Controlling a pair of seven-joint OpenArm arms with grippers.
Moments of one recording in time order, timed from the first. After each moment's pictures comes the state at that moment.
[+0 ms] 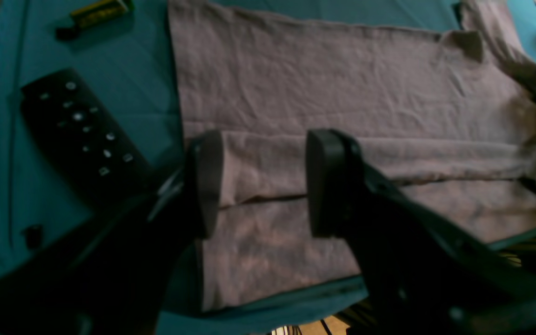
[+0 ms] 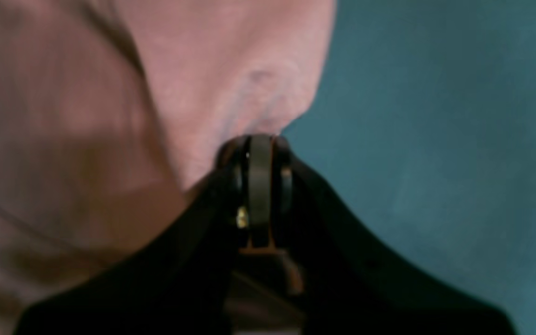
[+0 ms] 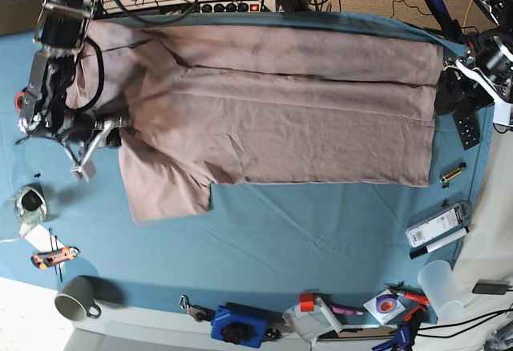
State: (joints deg) left arm 18.8 -11.8 -46.4 112.2 -60.8 -35.0 72.1; right arm 6.8 27.4 17.7 74.8 38.4 37.5 -68.2
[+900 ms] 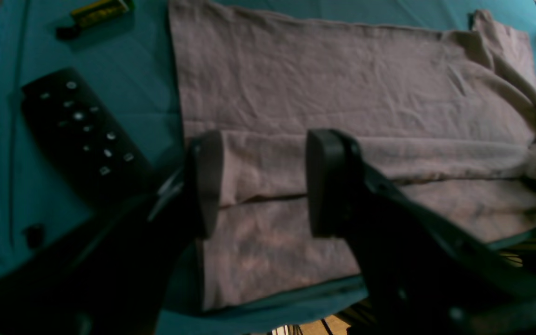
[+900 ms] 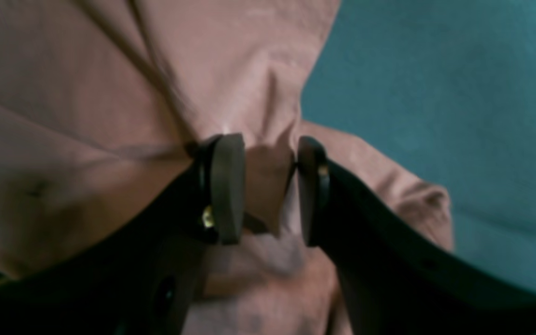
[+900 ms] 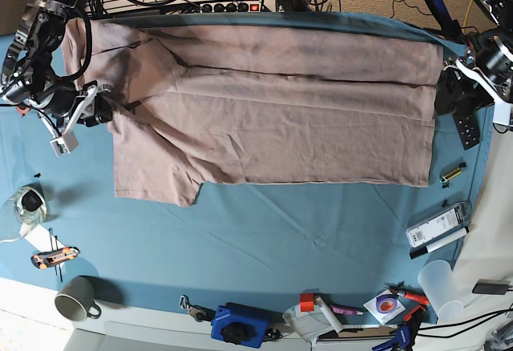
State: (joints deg) left arm 18.7 -11.9 -46.4 112.2 -60.4 -35.0 72.1; right arm -6.3 27.3 29.6 95.1 47.5 38.9 -74.6
